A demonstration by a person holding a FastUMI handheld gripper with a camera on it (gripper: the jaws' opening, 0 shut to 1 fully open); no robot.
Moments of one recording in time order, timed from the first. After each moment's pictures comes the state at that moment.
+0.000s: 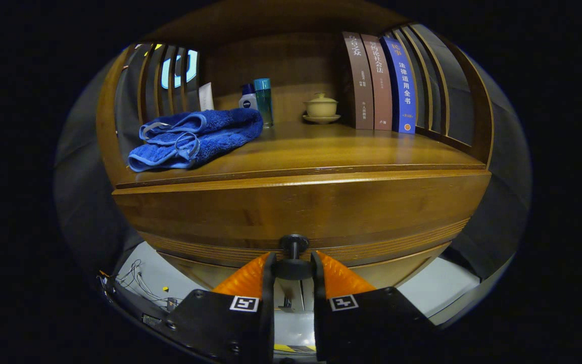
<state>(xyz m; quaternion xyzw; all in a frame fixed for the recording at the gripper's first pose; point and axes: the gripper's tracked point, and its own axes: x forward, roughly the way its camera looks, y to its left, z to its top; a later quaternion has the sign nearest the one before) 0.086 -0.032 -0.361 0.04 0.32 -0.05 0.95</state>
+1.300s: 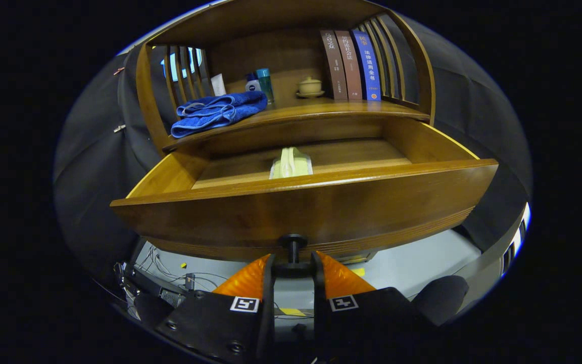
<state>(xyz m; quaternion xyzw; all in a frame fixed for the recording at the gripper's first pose) -0.076 -0.013 -0.347 0.07 0.39 -0.05 0.92</state>
